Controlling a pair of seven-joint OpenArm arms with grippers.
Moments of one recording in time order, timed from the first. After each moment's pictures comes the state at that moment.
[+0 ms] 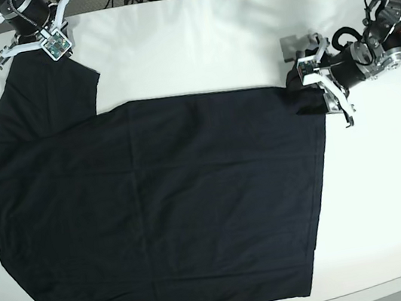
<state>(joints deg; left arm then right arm) -2.1 -59.3 41.9 94.3 13.1 -23.4 -6.2 -52.6 25.1 1.1 131.3 -1.3 13.9 -34.9</state>
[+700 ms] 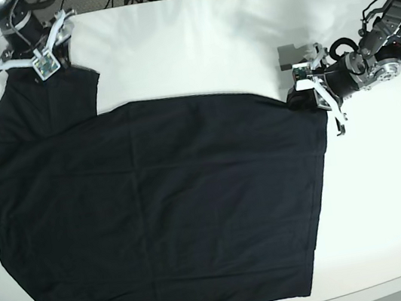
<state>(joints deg) -11.5 -58.9 53.6 90.4 15.5 -21.7 -5.8 -45.0 25.2 1.3 116.2 -3.2 11.6 -31.5</state>
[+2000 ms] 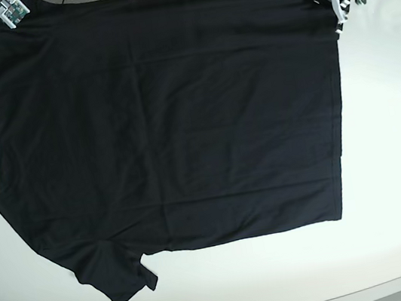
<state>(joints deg) 15.2 -85.5 54.4 123.9 21.8 -15.9 12.4 -74.6 32.5 11.7 133.3 -10.0 4.4 -40.0</state>
